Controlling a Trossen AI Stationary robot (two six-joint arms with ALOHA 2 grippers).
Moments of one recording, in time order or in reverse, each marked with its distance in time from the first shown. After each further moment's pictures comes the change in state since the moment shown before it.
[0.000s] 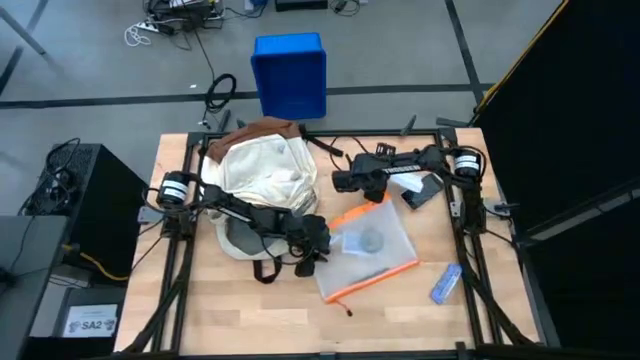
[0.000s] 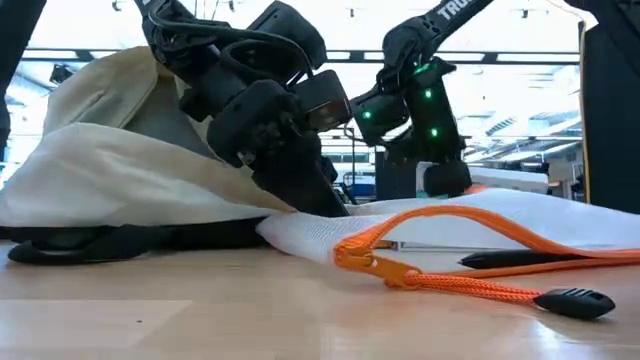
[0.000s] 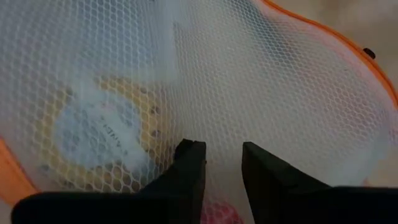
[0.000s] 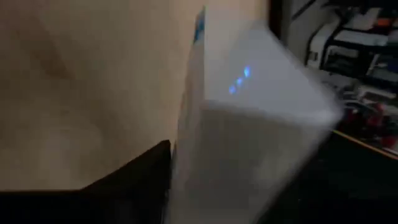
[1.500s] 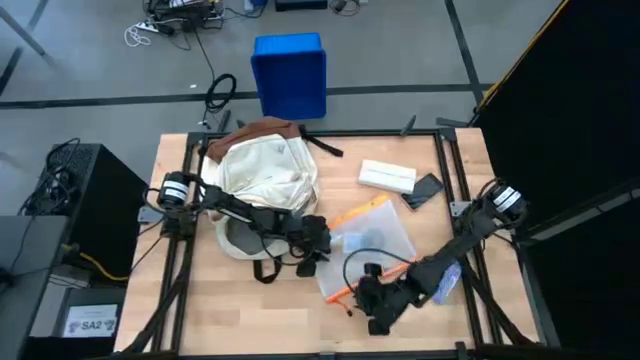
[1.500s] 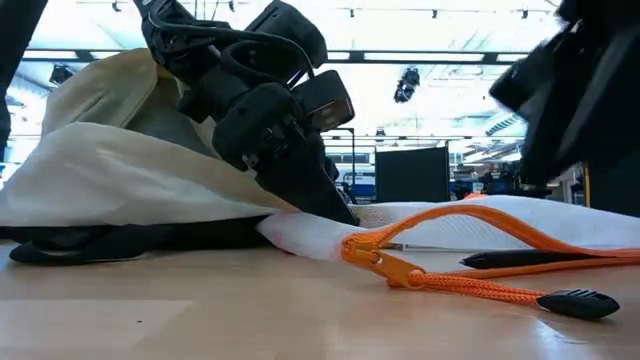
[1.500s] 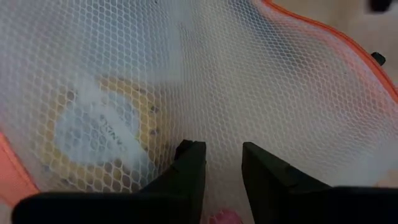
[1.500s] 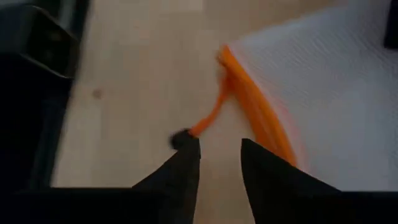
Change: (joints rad) left arm 0.000 0.001 0.000 0.028 -0.032 -0.001; right arm 0.899 -0.181 -0.363 1.151 -0.414 0.281
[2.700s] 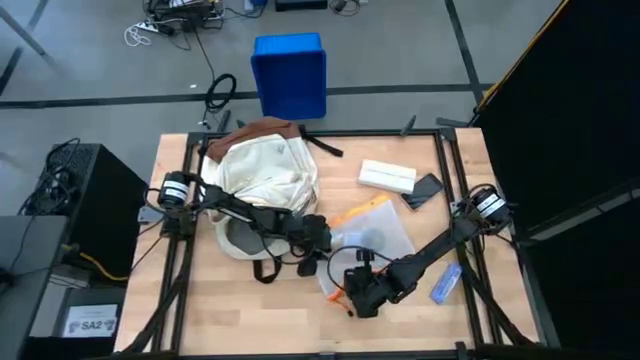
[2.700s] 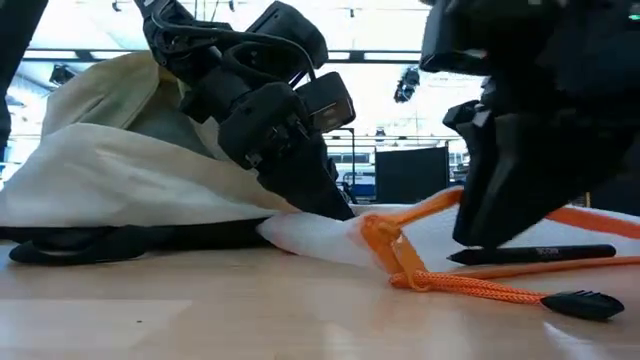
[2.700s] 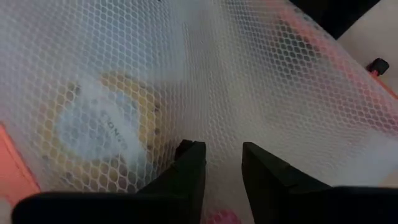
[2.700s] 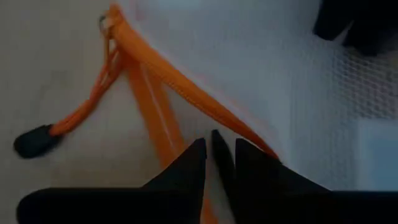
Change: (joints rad) left arm 0.001 -0.001 0.001 0.001 -0.002 -0.026; right arm -0.090 0.125 0.136 -0.251 0.086 -0.119
